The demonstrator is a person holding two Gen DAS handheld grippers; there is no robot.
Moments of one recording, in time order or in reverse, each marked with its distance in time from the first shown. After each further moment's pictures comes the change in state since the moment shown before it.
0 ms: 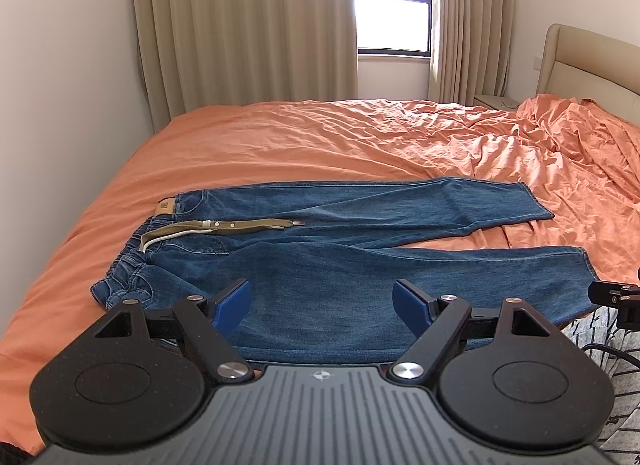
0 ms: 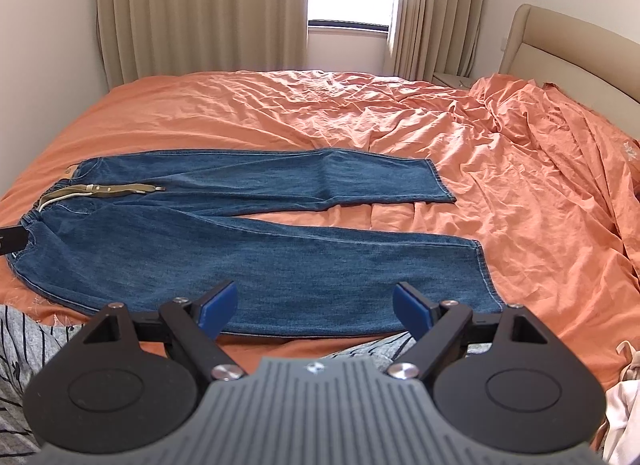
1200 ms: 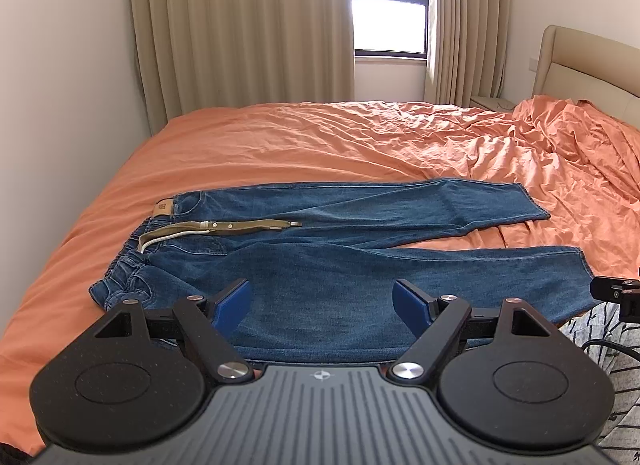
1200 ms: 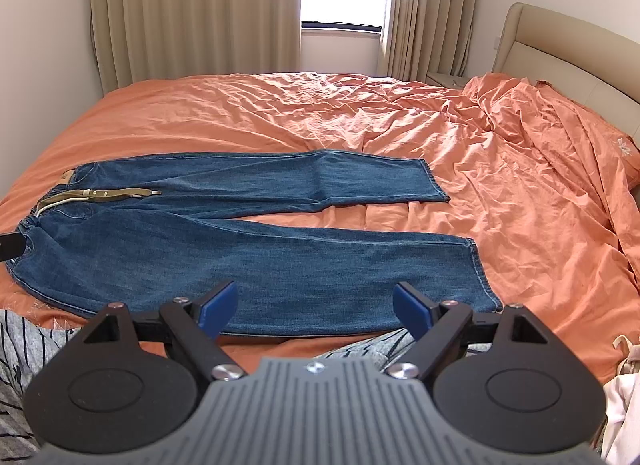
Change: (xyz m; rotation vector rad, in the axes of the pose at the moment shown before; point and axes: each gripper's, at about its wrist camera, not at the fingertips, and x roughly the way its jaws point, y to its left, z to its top) left arm -0.007 -0.003 0.003 0.008 -0.005 -0.004; right arm -0.006 -0.002 0.002 0.017 -0.002 -0.013
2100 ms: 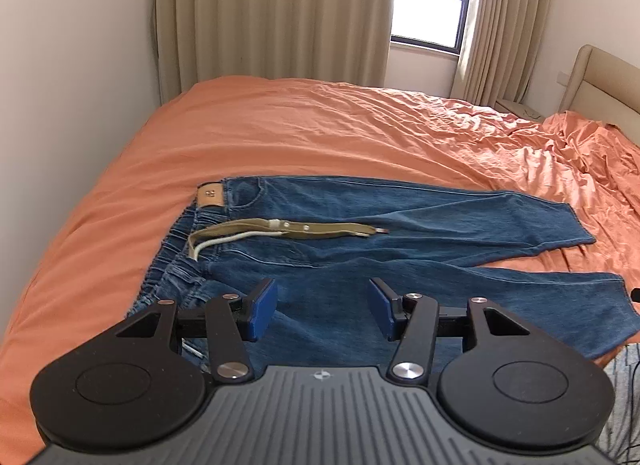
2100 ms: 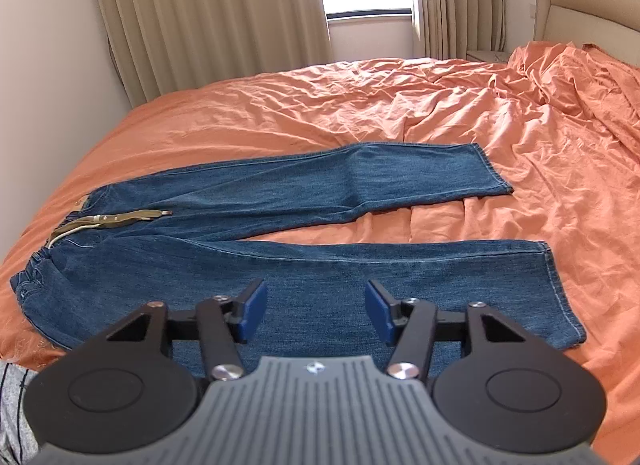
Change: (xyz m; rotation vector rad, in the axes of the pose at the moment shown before) left arm 0.101 0.193 0.030 -0.087 0.069 -0.060; right arm 0.149 -0.041 0.025 0.088 0.030 0.196
